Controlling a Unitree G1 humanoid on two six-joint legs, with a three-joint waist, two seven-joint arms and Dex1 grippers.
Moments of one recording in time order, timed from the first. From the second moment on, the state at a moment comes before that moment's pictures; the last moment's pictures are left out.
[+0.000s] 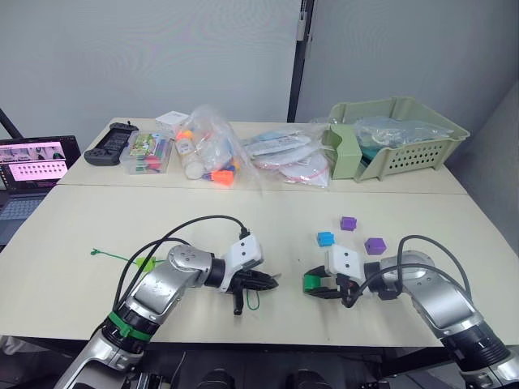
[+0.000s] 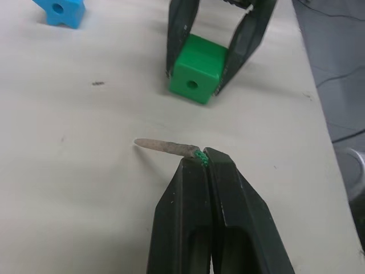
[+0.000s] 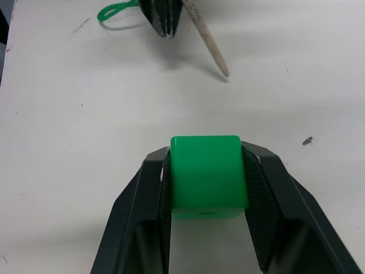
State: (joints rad) left arm -0.46 0.55 -0.37 -0.16 -0.28 0.61 -1.09; right arm -0.33 -0.74 0.26 -0.14 0.14 0.30 1.16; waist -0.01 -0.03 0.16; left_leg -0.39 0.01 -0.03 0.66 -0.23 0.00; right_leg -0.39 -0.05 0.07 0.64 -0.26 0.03
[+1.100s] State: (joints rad) left arm -0.41 0.58 -0.34 -0.23 -0.15 0.64 -1.01; right arm -0.31 -0.71 0.26 -0.17 0.14 0.34 1.09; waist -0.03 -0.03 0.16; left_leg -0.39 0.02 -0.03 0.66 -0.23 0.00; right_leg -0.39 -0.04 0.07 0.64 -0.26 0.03
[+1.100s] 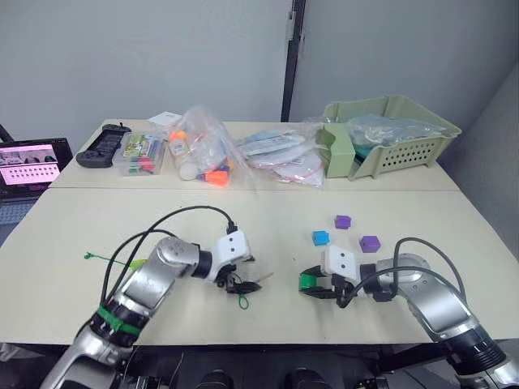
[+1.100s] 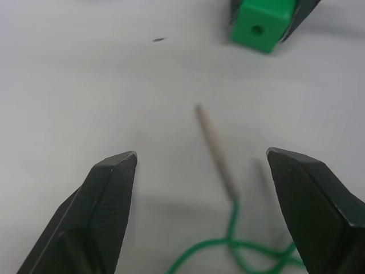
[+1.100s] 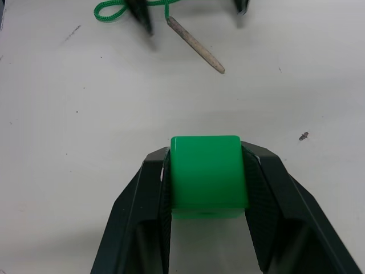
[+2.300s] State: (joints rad) left arm -0.24 0.53 -0.24 -0.33 -0.22 0.70 -0.78; right arm -0.34 -0.68 0.27 -0.18 0.14 0.40 1.07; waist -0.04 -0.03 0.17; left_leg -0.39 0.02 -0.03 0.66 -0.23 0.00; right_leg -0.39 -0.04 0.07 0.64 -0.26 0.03
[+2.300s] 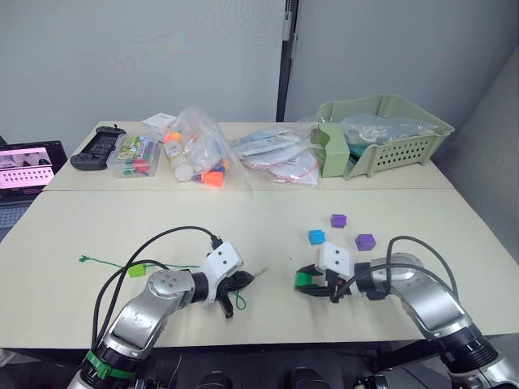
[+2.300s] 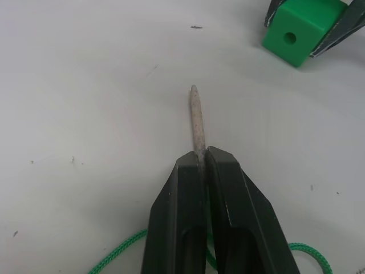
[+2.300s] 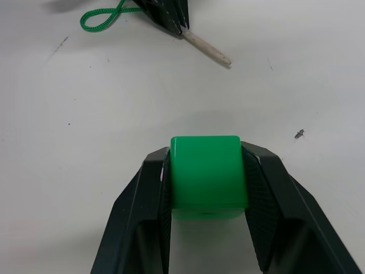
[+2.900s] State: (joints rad) left arm -0.52 0.65 -0.43 -0.31 -0.26 0.73 -1.04; right arm -0.39 -0.70 0.31 -0.11 0.12 0.30 1.16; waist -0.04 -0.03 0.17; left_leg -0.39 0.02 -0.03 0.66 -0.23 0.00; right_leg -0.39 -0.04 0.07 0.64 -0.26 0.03
